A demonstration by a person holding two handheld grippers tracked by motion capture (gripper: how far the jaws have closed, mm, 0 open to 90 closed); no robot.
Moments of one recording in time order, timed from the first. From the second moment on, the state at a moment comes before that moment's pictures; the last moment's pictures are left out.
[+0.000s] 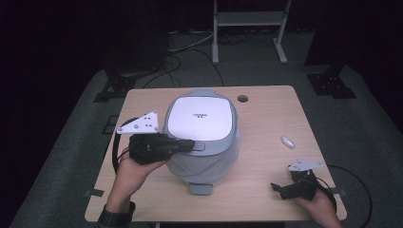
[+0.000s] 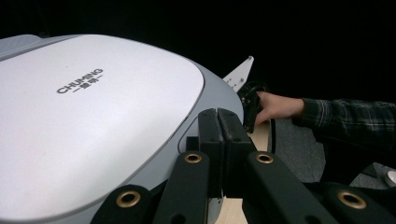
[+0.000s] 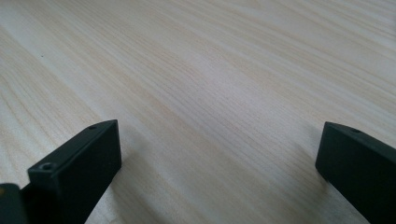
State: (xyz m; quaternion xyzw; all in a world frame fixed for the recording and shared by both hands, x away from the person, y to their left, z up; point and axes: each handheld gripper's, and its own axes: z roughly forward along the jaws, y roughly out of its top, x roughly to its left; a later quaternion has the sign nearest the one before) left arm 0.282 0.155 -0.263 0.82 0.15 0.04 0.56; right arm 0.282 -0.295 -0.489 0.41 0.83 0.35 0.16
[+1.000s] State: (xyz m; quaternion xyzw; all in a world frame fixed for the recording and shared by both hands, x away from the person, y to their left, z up) left arm 0.284 0.149 -0.267 0.82 0.15 0.04 0.55; right arm 0.282 -0.295 -0.489 0.41 0.83 0.35 0.16
